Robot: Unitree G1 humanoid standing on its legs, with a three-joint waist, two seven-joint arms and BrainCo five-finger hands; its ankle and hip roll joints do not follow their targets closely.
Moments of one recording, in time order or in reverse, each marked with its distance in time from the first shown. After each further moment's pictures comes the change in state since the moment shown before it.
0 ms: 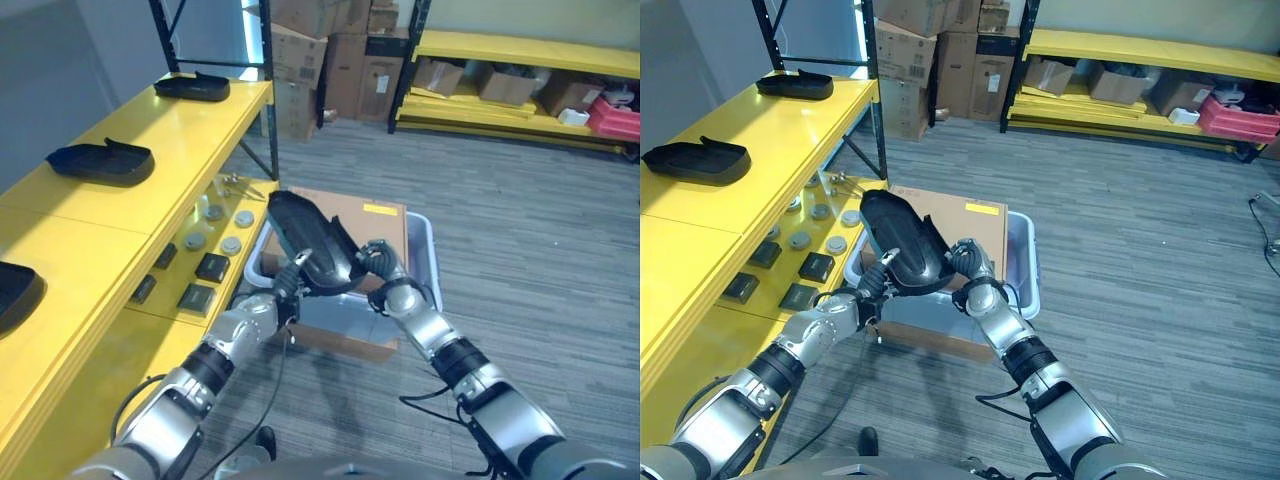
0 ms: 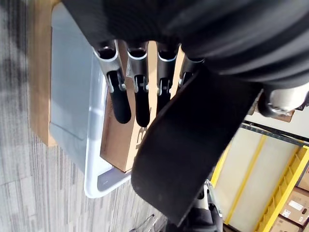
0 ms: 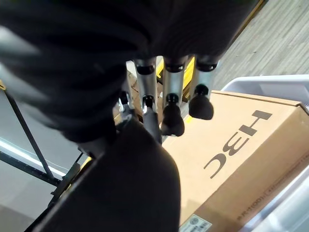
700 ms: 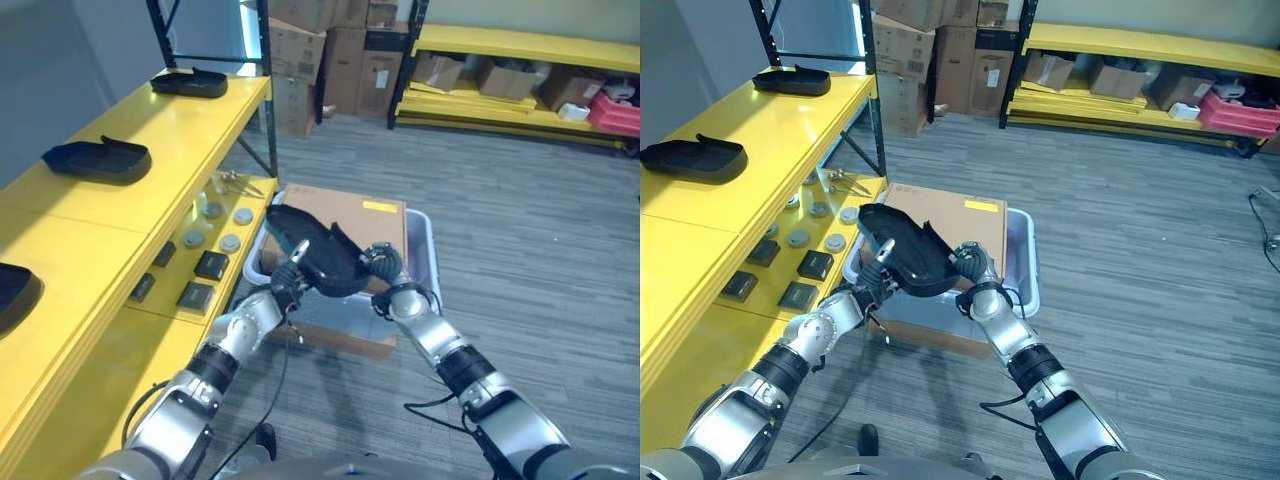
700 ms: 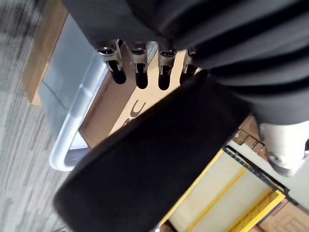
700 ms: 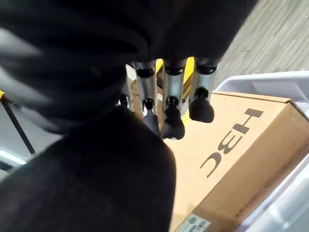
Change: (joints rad) left arm 0.012 -0.068 0.074 0.042 -0.207 -0.032 0.000; right arm 0.035 -0.024 -0.021 -0.038 0.008 -0.025 -0.007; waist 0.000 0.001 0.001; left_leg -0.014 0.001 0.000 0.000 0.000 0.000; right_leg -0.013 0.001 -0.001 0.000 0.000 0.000
